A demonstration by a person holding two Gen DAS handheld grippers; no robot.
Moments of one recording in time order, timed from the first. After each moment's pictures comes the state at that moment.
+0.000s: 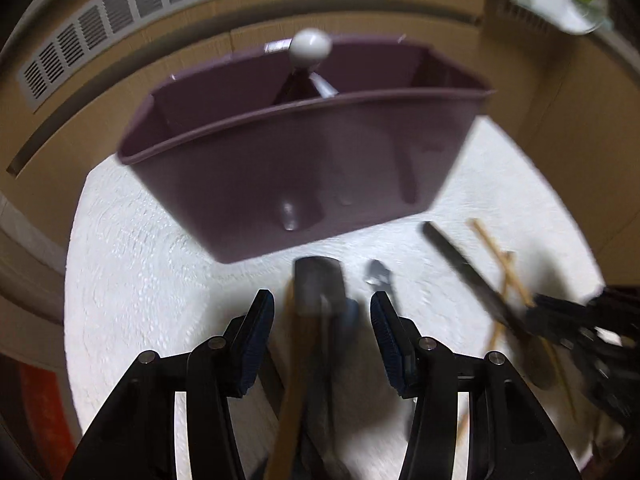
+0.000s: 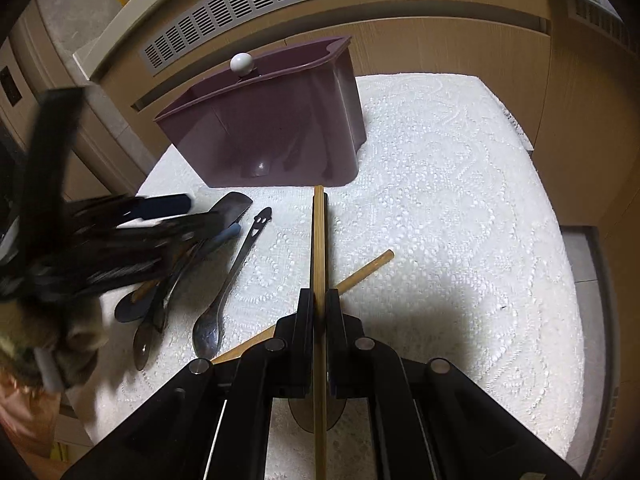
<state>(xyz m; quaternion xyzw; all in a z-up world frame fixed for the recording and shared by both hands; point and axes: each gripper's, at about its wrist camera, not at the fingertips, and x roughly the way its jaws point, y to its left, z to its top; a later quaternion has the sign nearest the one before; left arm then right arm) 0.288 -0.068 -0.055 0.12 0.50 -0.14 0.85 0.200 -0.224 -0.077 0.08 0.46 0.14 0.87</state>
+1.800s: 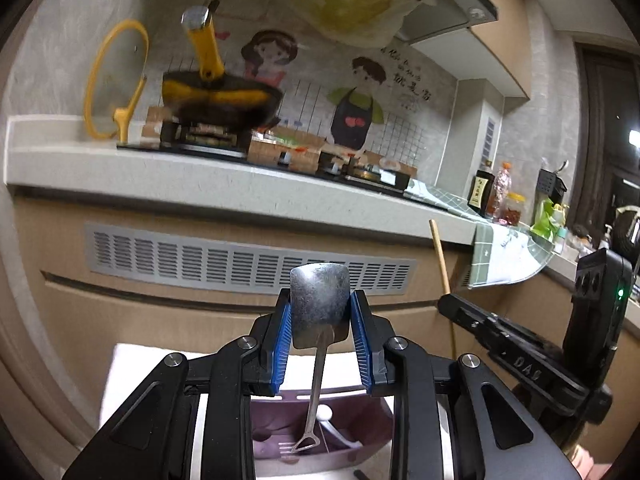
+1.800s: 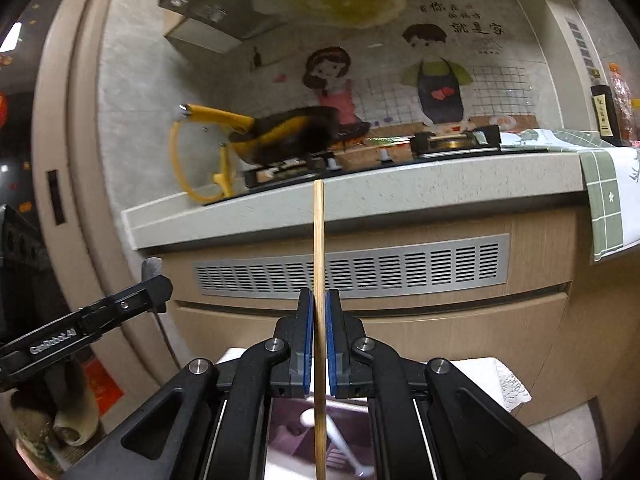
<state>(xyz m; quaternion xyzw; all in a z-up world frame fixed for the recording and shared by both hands) 0.296 0.013 0.161 -0.10 0.17 -0.20 0.96 0.281 -0.198 0.130 0.08 0.15 0.15 0.98</state>
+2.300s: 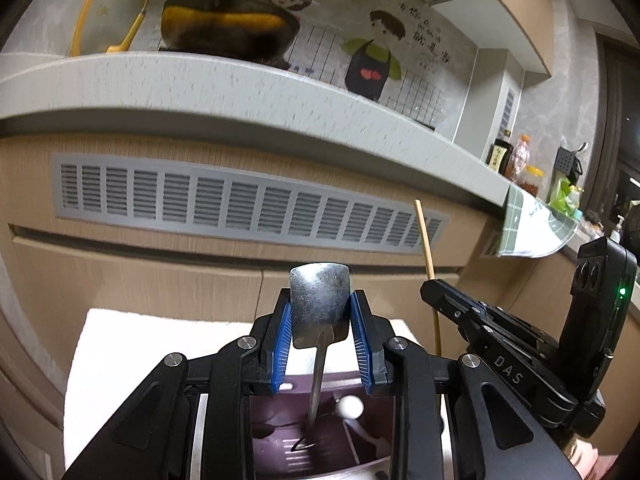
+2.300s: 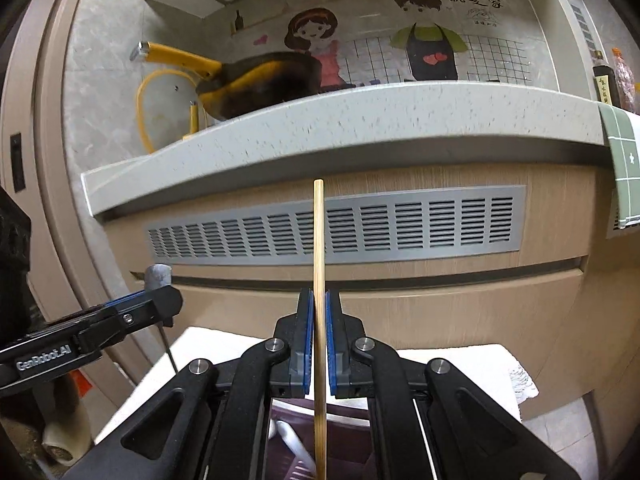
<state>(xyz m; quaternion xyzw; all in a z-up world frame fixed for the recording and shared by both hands) 0.356 -0.006 0.084 -0.10 0.23 -0.20 0.95 0.341 -0.190 0.063 0.05 0.18 0.12 0.97</state>
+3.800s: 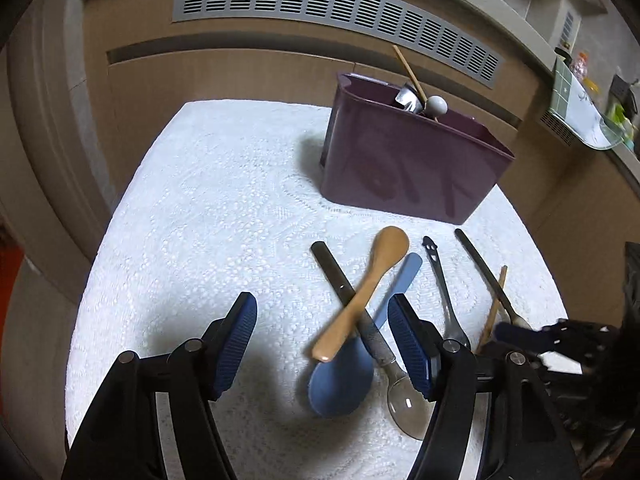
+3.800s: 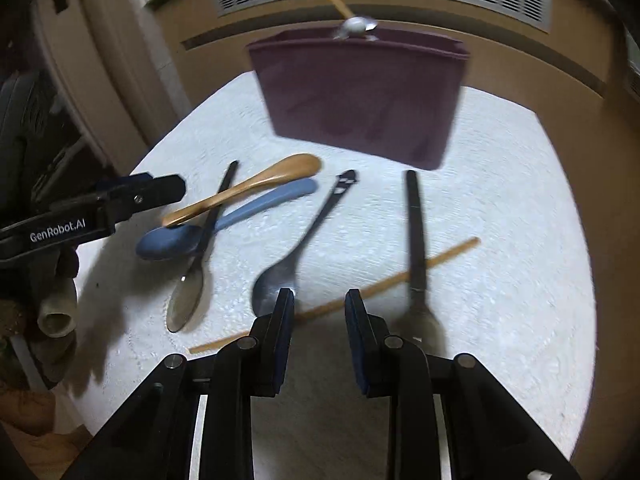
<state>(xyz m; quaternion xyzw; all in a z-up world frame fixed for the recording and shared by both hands) 0.193 0.045 -0.051 -0.07 0.42 -0.10 0.90 0.167 -0.149 -0.083 -0.03 0.47 0.19 0.86</state>
